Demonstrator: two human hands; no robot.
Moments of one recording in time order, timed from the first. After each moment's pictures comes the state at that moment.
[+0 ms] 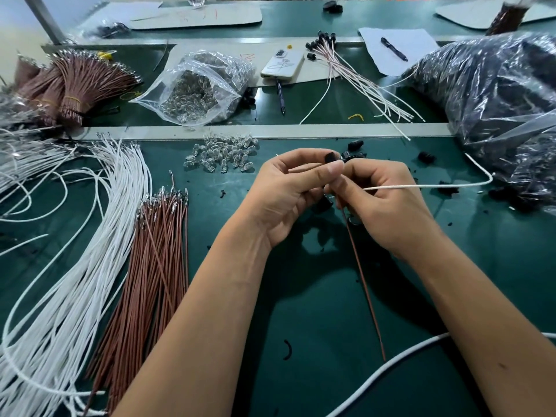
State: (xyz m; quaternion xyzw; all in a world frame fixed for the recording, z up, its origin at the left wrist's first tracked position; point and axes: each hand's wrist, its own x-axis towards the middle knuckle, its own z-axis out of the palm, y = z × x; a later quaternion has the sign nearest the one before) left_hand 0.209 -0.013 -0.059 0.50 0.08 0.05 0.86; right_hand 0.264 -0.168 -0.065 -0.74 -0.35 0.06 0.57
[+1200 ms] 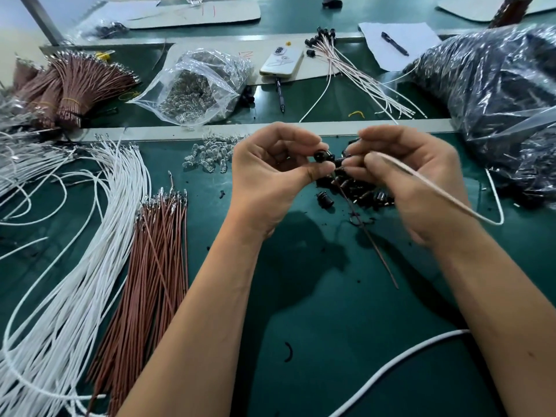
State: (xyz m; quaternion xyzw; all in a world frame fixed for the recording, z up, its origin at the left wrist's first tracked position) left_hand 0.207 -0.007 -0.055 0.64 0.02 0.28 0.72; right_hand 0.279 -0.181 -0.058 -0.61 -0.28 0.06 0.74
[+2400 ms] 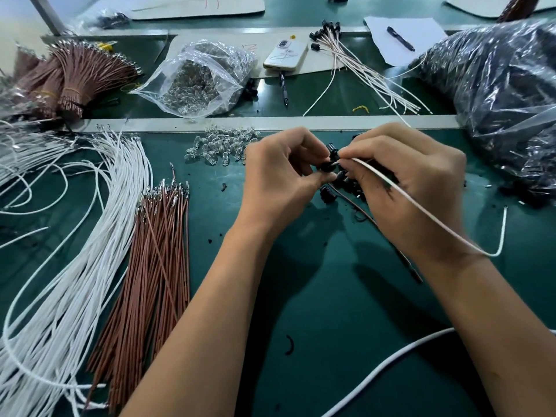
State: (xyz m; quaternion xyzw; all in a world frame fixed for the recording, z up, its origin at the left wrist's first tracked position) left_hand 0.208 -0.007 -0.063 0.79 0.04 0.26 0.55; right_hand 0.256 -0.173 -0.047 -0.73 -0.46 -0.28 0.41
